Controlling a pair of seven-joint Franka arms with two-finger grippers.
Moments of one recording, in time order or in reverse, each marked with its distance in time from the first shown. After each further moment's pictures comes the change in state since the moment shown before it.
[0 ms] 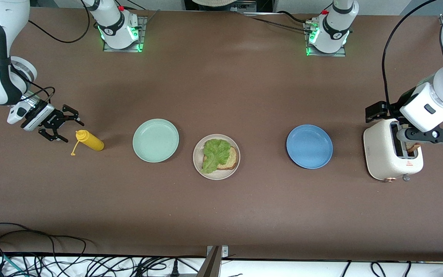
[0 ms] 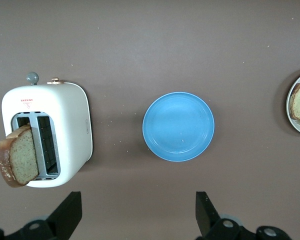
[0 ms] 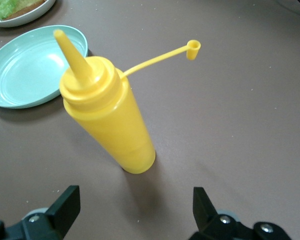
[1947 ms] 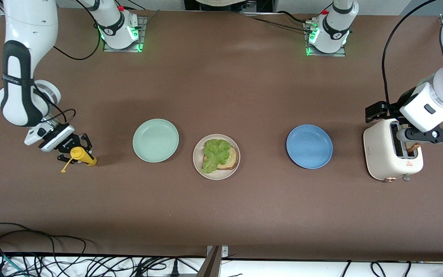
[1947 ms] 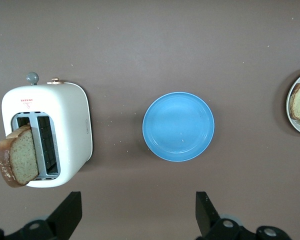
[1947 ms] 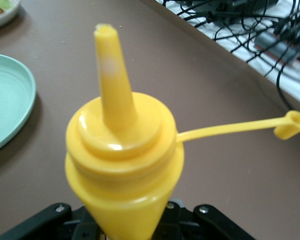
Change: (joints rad) left arm 0.000 0.000 0.000 0.000 0.000 0.000 0.000; right arm 0.130 0.153 0.103 0.215 0.309 0.203 -0.159
